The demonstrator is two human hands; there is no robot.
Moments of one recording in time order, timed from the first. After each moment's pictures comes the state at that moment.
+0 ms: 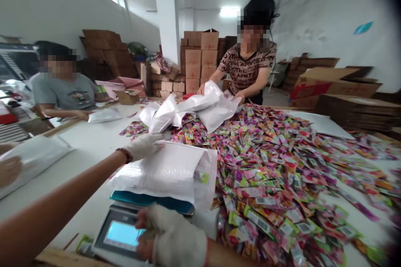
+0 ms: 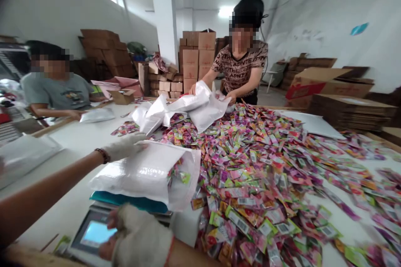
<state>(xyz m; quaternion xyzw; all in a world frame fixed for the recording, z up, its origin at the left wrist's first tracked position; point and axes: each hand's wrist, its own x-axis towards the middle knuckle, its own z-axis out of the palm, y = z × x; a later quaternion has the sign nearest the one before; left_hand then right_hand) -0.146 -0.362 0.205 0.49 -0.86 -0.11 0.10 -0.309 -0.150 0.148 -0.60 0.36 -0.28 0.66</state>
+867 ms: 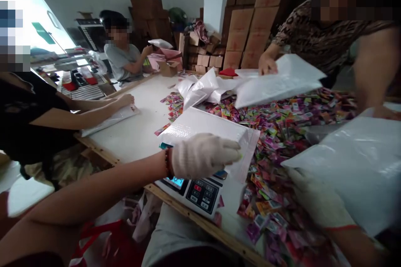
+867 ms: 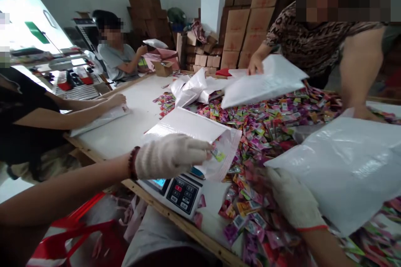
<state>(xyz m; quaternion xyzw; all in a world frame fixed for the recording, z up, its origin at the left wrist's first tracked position) -0.201 -0.196 0.231 0.14 -0.98 0.00 0.17 -0.578 -0.152 0.086 -0.74 0.67 -0.02 -0.05</state>
